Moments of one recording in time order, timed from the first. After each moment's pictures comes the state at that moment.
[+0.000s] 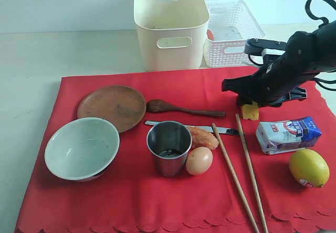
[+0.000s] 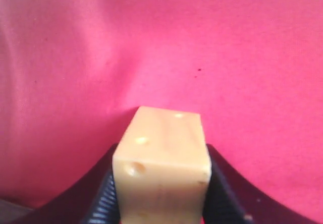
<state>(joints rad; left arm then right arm) -0.01 0.01 0.00 0.04 0.26 0.03 0.24 1.95 -0.97 0.13 0.24 0.21</state>
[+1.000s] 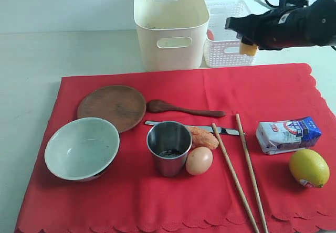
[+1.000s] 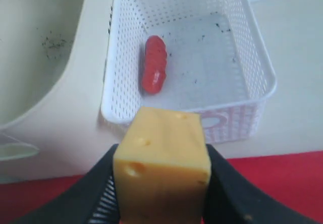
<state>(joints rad) -0.01 0.01 0.00 0.04 0.26 0.03 0.24 1.78 -1.00 0.15 -0.07 0.21</state>
